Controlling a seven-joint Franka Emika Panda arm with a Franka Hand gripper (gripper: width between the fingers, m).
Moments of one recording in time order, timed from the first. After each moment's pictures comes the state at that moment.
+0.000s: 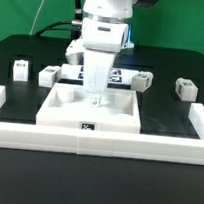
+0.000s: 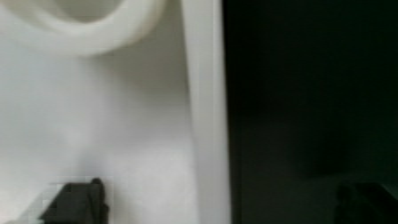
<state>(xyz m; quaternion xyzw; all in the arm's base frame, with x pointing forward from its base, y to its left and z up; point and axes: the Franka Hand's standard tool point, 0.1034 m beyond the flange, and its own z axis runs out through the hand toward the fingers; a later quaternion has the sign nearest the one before) 0.470 -0.030 0.006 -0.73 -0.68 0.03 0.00</state>
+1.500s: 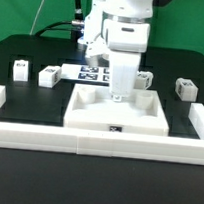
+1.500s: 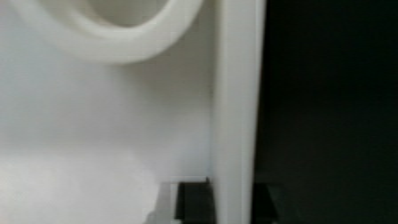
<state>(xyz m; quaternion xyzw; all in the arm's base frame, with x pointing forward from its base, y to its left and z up) 0.476 0.023 0.008 -0.71 -0.71 0.02 0.01</state>
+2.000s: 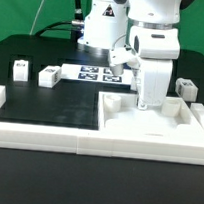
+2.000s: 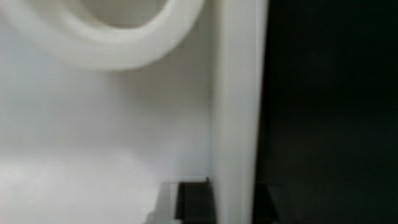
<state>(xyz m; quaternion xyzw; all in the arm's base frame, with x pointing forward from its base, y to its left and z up) 0.499 0.061 0.005 -0.70 -0.72 0.01 0.02</state>
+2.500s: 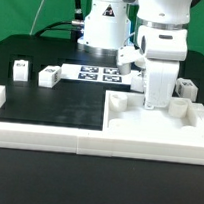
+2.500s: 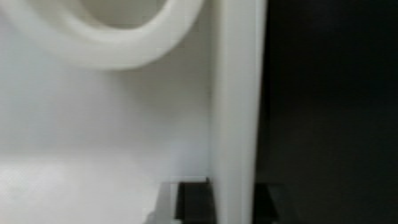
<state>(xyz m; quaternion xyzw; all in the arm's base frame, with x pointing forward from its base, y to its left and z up) 0.503 0.073 0.009 -0.72 -0.70 0.02 0.02</state>
